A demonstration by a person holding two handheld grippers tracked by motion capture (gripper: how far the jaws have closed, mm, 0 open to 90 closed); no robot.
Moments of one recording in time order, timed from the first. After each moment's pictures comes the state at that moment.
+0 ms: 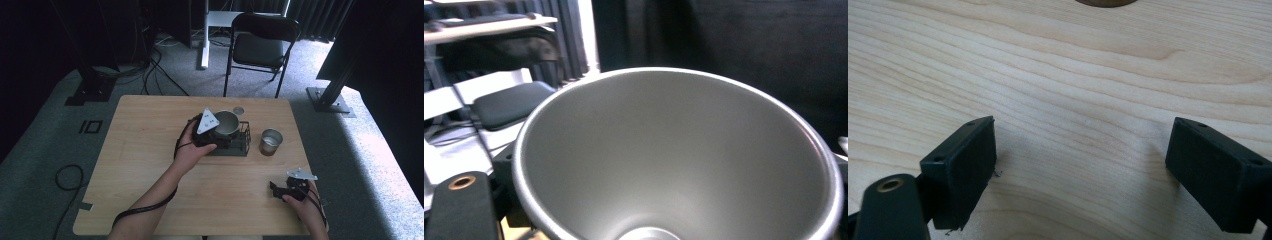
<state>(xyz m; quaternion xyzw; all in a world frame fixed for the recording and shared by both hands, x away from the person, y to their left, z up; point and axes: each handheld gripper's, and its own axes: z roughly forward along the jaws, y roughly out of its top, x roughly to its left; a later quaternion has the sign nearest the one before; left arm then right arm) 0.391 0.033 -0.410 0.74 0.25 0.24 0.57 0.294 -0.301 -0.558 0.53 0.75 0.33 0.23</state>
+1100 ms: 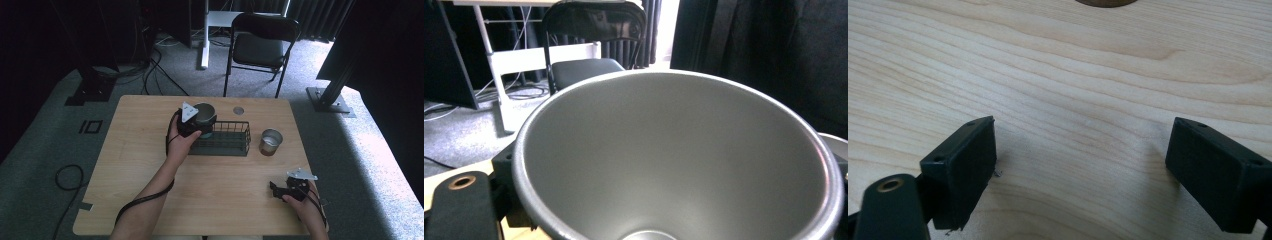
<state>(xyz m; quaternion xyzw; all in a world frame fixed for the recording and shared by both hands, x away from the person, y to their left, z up) 0.447 0.076 -0.457 0.69 0.38 0.27 0.55 0.294 -0.301 -0.558 0.53 0.75 0.33 0.22</state>
